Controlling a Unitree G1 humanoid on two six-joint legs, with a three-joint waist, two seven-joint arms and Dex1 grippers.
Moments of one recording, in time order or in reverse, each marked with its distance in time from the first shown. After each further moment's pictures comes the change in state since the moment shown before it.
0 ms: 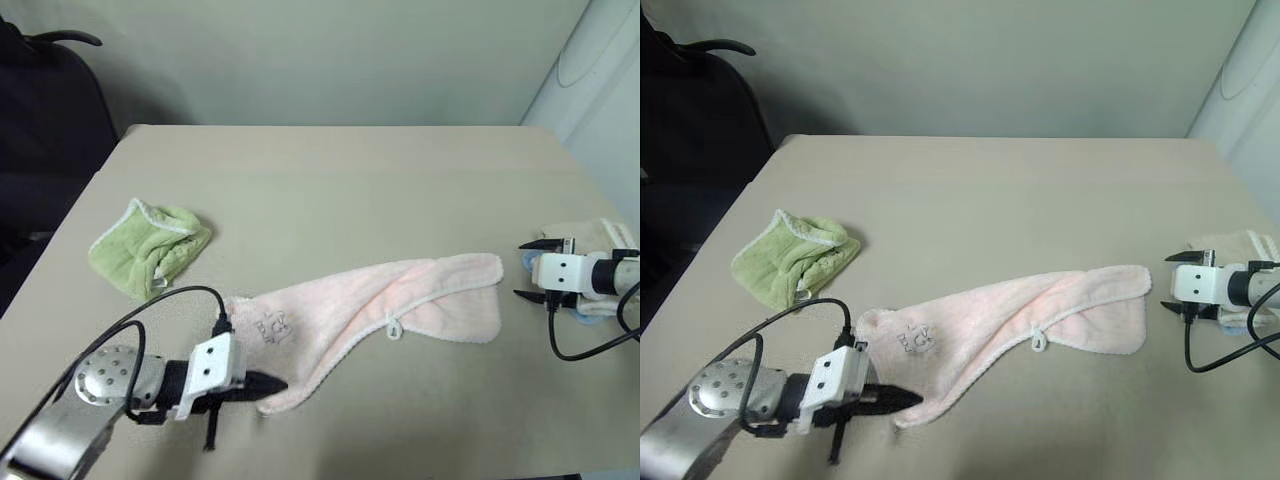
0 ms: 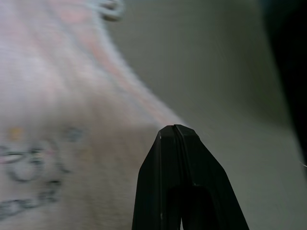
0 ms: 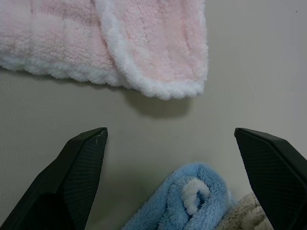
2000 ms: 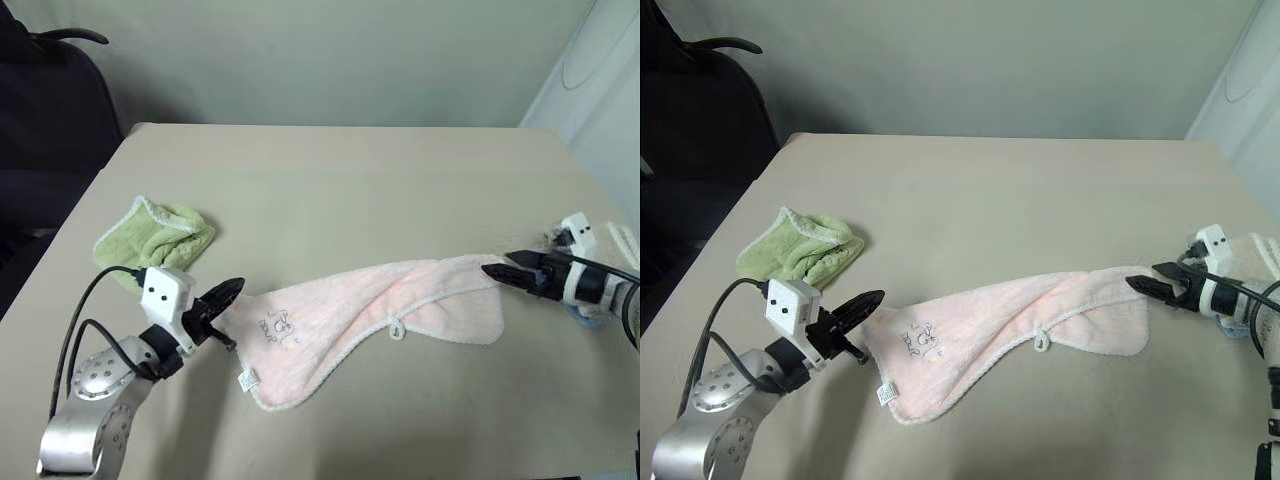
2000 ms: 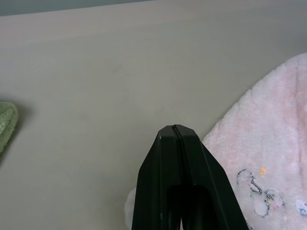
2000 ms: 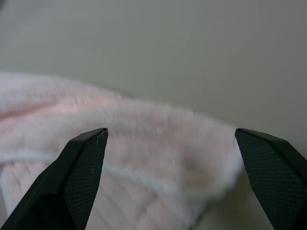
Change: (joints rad) left arm -0.095 -0.447 0.208 0.092 -0.049 0.162 0.675; right arm 0.177 0.180 -0.355 -0.567 0.645 1.423 -0.009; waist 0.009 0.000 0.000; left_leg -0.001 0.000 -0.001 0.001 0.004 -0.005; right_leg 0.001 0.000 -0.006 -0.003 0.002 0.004
